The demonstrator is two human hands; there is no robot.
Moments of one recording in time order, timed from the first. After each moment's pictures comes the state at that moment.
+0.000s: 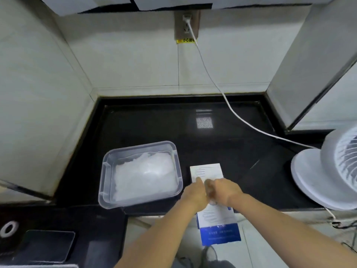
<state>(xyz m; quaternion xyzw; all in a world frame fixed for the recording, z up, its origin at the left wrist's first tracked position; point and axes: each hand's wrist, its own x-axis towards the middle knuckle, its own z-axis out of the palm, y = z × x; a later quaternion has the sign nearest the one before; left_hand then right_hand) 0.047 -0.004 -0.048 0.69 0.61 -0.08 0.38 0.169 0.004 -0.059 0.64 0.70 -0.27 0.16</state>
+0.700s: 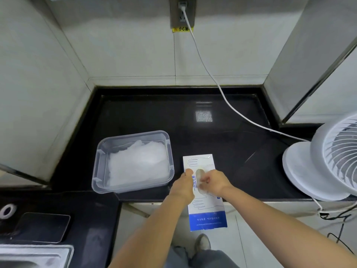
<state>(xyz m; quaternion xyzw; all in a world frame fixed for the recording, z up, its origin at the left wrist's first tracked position) 0.041 -0.021 -0.067 0.68 0.63 -0.04 0.37 0.177 -0.008 -0.071 0.70 0.58 -0.42 -0.01</state>
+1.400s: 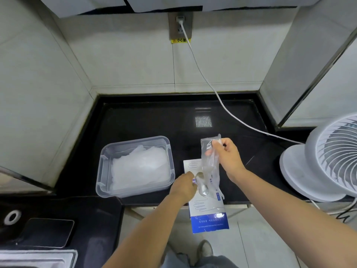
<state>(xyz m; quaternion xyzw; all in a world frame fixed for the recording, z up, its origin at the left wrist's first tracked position) 0.041 -0.011 -0.054 0.69 0.63 0.00 0.36 0.194 0.026 -0.009 0.62 0.41 -0.49 -0.46</state>
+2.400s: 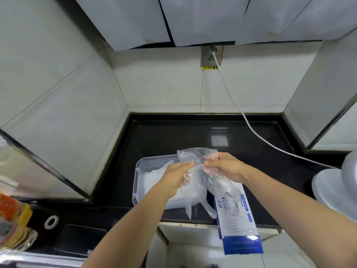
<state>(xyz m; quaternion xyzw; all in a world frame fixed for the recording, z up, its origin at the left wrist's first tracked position) -0.076 0.034 0.015 0.31 0.61 0.34 0.65 0.121 0.069 0.019 0.51 0.43 -0.68 -0.28</state>
